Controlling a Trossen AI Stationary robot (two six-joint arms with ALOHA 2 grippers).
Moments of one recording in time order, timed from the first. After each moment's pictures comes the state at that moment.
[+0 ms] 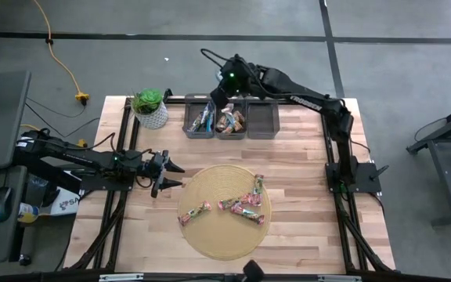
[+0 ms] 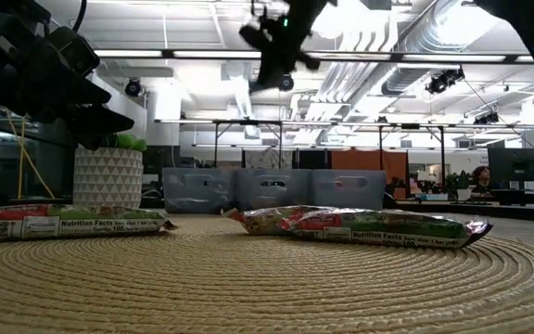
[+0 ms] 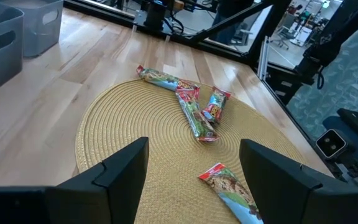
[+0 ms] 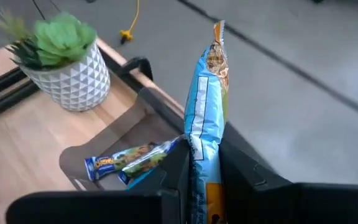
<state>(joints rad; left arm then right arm) -0.12 0.62 0.01 0.41 0.02 -0.32 -0.40 2.02 2.14 -0.82 0.30 0.29</state>
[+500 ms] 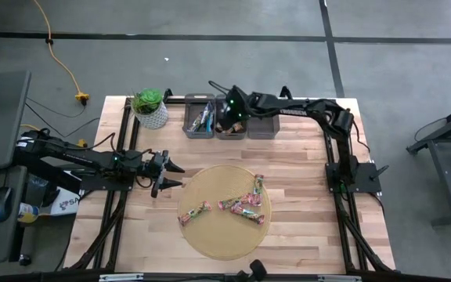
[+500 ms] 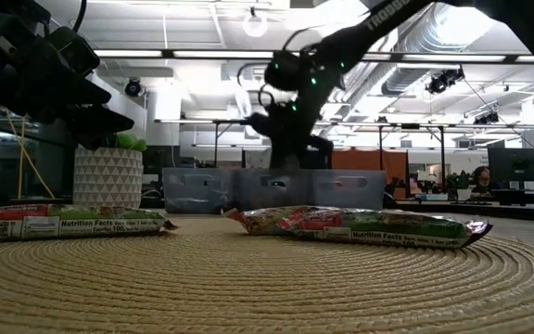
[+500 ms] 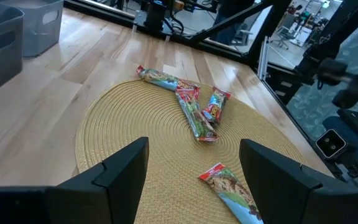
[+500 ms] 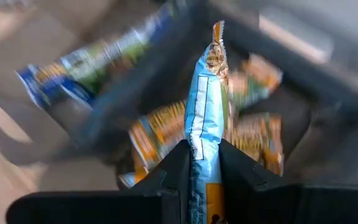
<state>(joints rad) -0.12 0.62 0.01 0.41 0.02 -0.32 -0.46 2.03 1.54 -0.44 0.12 0.45</state>
